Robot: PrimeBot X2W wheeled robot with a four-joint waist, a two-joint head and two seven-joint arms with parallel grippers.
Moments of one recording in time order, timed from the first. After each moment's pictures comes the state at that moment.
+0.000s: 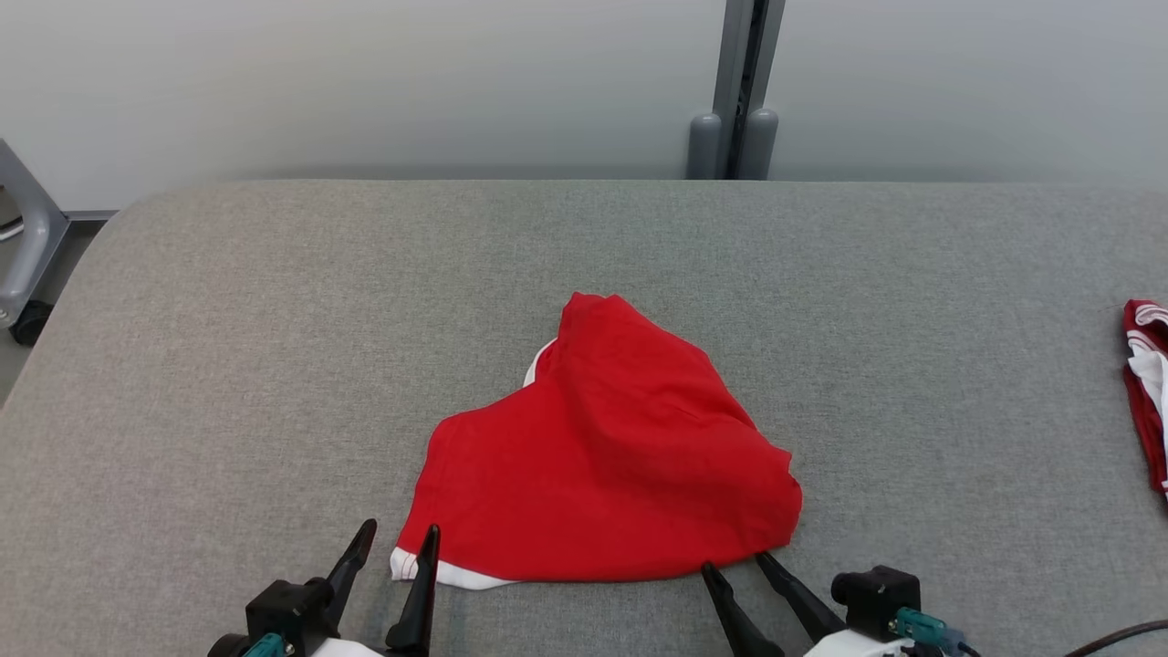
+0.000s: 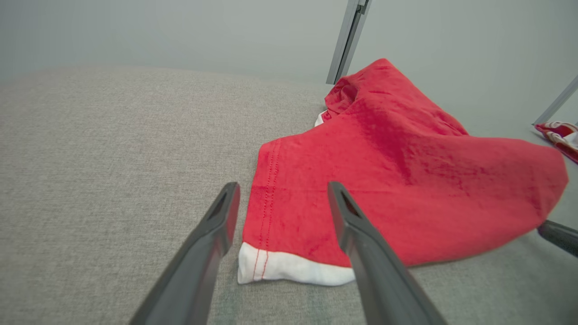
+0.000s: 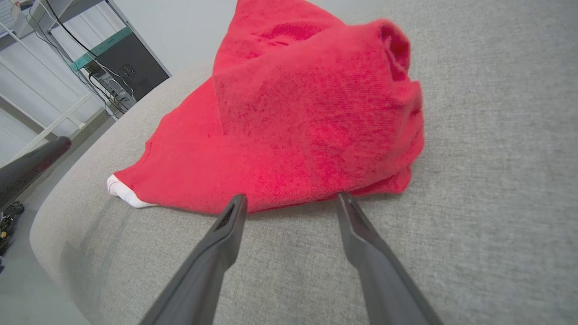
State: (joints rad) left arm -0.01 0.05 -0.15 0.42 -0.25 -0.13 -0.26; right arm -0.14 -0.05 0.53 0.57 0.51 0.13 -0.26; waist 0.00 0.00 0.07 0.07
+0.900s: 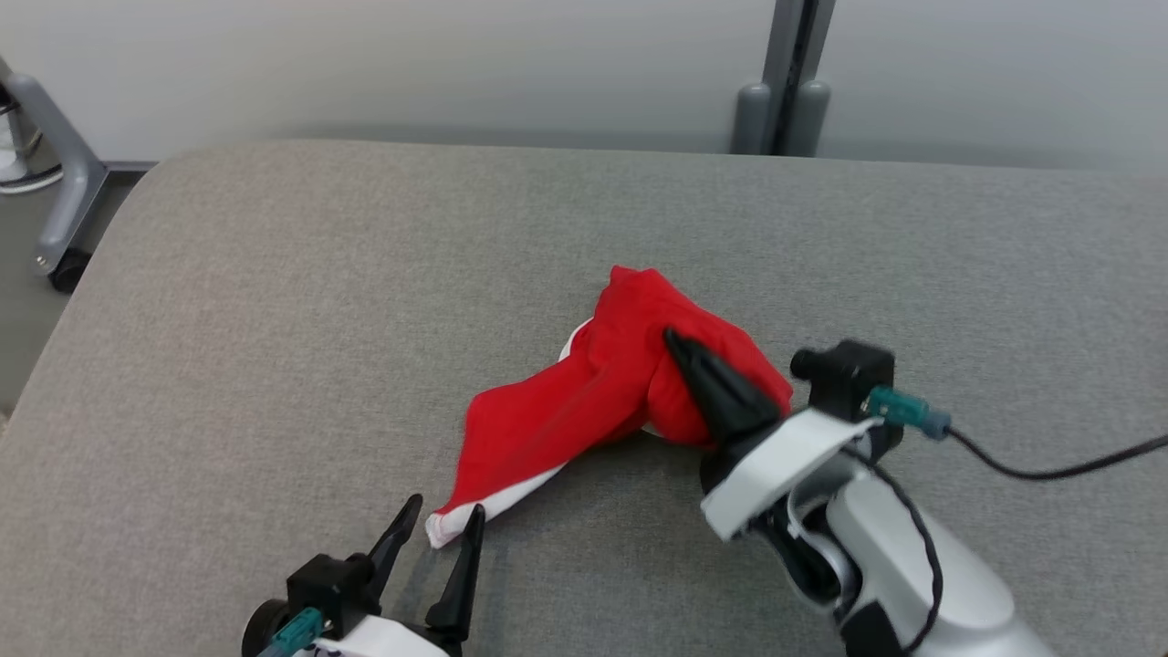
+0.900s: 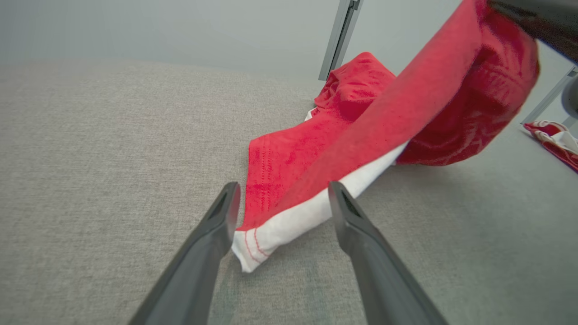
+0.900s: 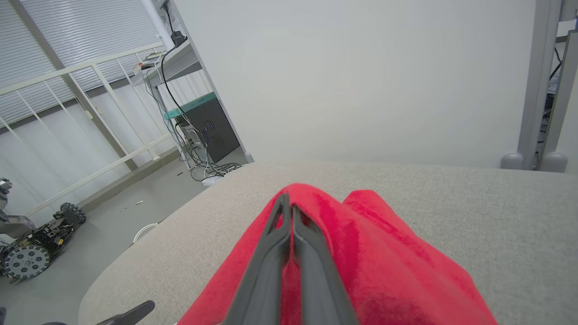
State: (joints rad) left arm -0.04 0.05 -0.22 0.41 -0.28 -0.13 -0.26; right arm -0.45 -0.05 0.61 0.44 0.63 0.13 -0.21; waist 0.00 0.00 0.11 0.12
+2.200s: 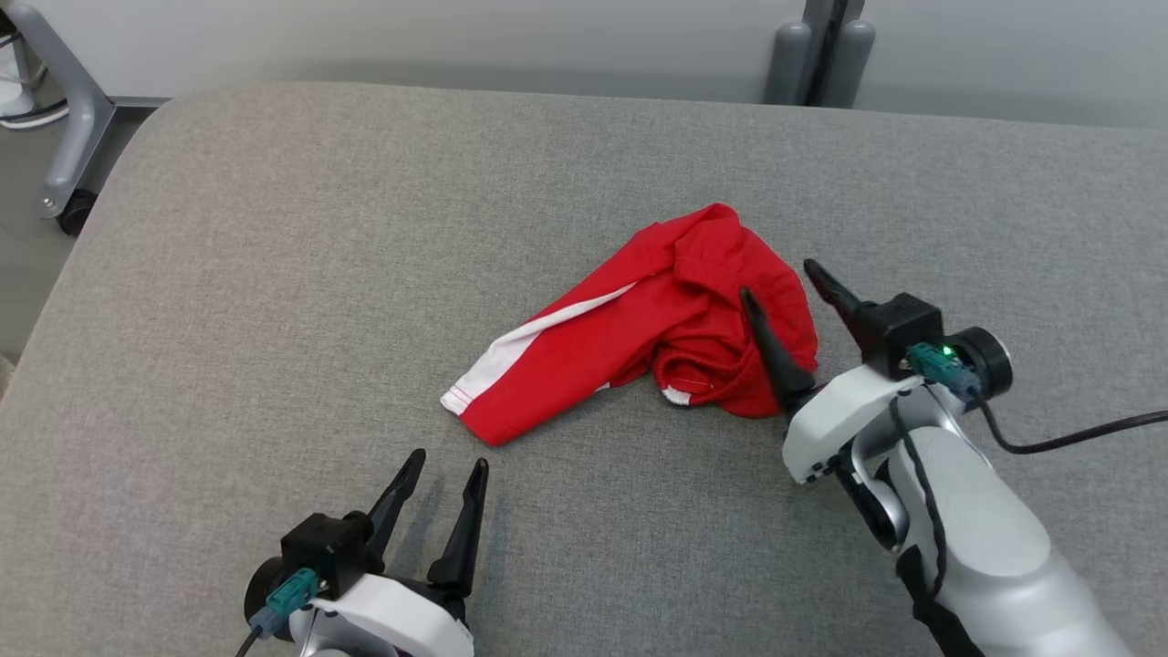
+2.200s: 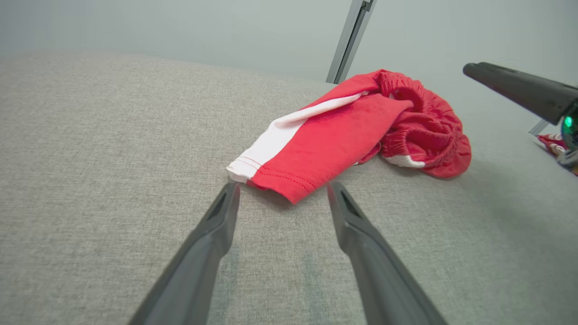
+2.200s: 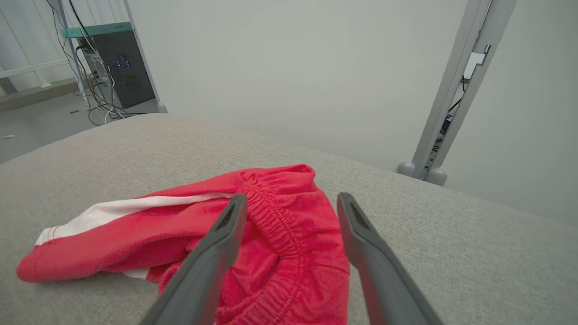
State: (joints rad) left arm -0.13 0.05 -0.26 0.41 -0.32 -0.13 -0.26; right arm -0.62 -0.05 0.37 0.74 0.18 0.13 -0.26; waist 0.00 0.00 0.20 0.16
